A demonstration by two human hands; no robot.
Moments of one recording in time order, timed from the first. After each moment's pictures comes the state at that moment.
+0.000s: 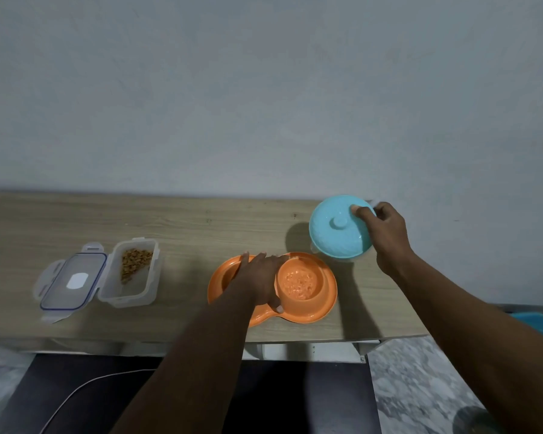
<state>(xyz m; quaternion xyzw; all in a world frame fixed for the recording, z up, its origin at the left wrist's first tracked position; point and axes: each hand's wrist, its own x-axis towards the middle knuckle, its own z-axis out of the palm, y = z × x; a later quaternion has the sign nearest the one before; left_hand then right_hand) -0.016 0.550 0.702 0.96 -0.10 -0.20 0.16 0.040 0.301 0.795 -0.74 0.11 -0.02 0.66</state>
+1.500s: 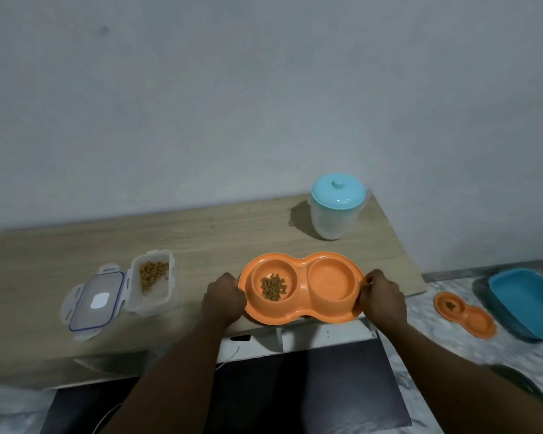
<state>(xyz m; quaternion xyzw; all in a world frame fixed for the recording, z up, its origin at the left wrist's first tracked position) -0.098 0.619 0.718 0.94 0.17 -0.06 0.30 -0.103 0.307 0.694 -0.95 0.18 0.01 0.27</state>
